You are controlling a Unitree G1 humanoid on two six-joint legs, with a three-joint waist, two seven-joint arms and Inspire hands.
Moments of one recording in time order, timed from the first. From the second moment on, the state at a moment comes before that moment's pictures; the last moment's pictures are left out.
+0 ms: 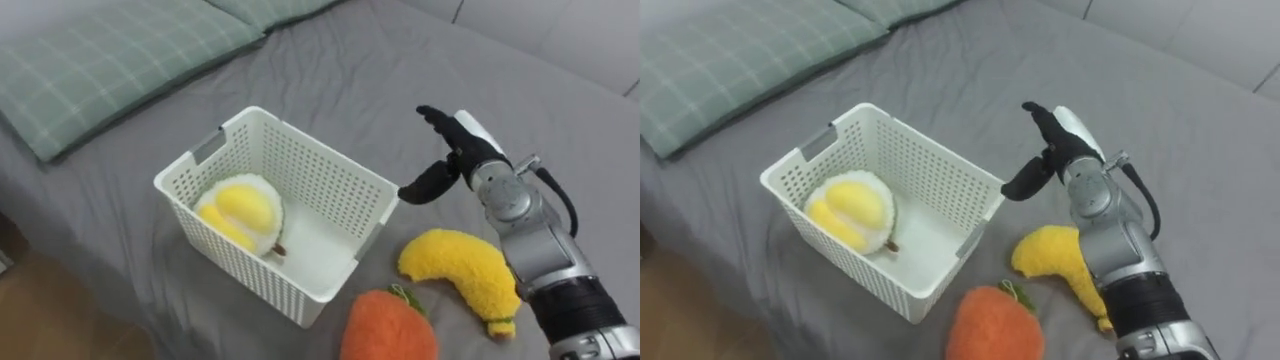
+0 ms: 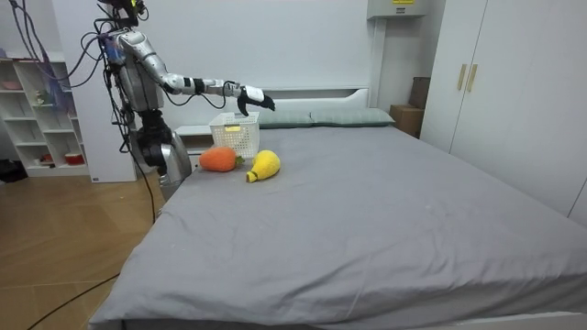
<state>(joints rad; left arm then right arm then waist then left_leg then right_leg) 0.19 0.19 0.14 0.92 0.21 0.25 0.08 -0.41 -0.35 0.17 0.42 -0.36 0.27 0.09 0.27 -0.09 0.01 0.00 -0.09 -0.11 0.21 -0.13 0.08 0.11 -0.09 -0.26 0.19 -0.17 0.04</state>
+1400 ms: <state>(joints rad) -0.07 0.26 -0.10 1.17 -0.09 0.06 0.09 -0.61 -0.40 0.24 1.17 -0.23 0.05 -0.13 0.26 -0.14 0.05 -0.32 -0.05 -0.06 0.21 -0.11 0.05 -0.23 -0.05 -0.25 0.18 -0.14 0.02</state>
